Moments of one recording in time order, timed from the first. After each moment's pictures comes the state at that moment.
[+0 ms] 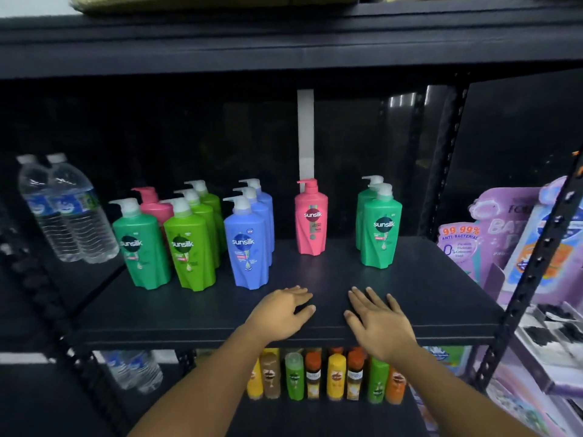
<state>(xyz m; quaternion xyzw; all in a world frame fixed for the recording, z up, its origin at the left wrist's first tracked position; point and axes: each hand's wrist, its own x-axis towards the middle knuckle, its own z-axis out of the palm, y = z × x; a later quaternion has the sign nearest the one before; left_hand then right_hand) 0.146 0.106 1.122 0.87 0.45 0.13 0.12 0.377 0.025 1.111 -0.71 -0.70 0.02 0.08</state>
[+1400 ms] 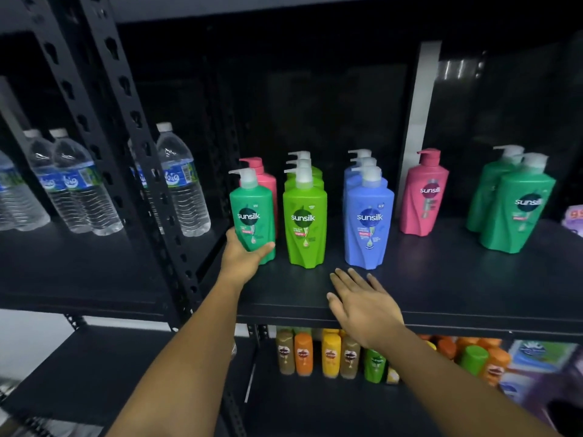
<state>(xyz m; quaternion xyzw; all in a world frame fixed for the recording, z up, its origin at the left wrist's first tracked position) -0.152 0.203 1.135 0.54 0.57 0.53 0.31 0.105 0.086 1.105 -0.63 -0.77 -0.02 0.08</state>
